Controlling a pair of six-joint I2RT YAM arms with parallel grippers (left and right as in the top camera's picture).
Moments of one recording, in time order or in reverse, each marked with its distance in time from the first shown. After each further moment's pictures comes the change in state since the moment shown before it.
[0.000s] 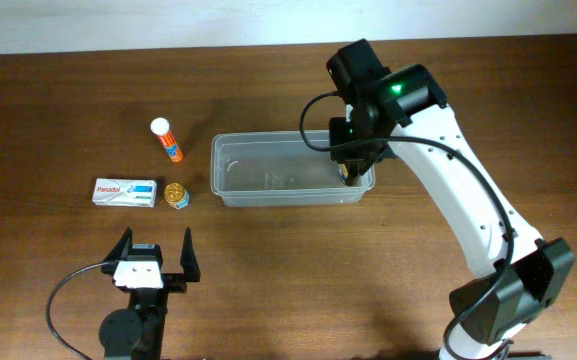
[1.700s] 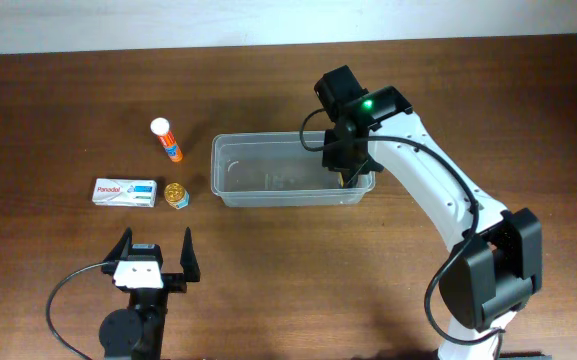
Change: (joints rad) left arm 0.000 0.000 0.000 0.000 0.000 0.000; right arm 0.000 0.070 -0.198 0.213 0.063 0.153
